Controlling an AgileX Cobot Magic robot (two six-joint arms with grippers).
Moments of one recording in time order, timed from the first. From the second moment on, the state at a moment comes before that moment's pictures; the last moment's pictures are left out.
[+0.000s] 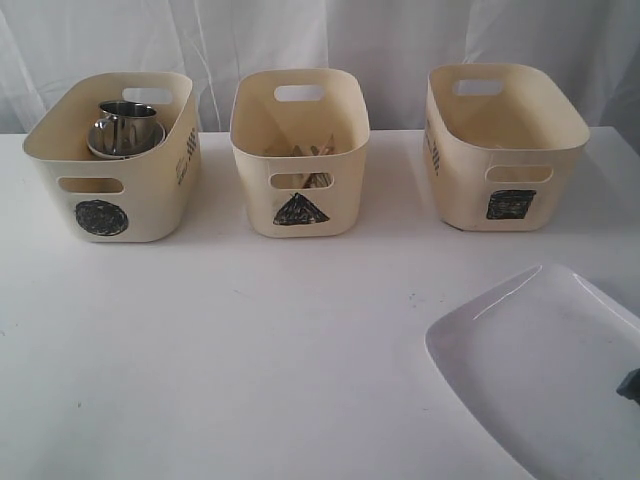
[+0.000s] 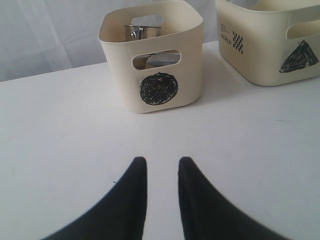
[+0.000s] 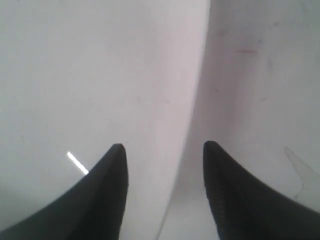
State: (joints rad) left arm -0.16 0.03 0.02 -0.05 0.21 0.16; right arm -0.06 0.97 -0.26 -0.23 0.54 1.03
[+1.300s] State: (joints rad) left arm -0.16 0.03 0.02 -0.05 0.21 0.16; right arm -0.13 1.26 -0.26 -0.25 0.32 1.03
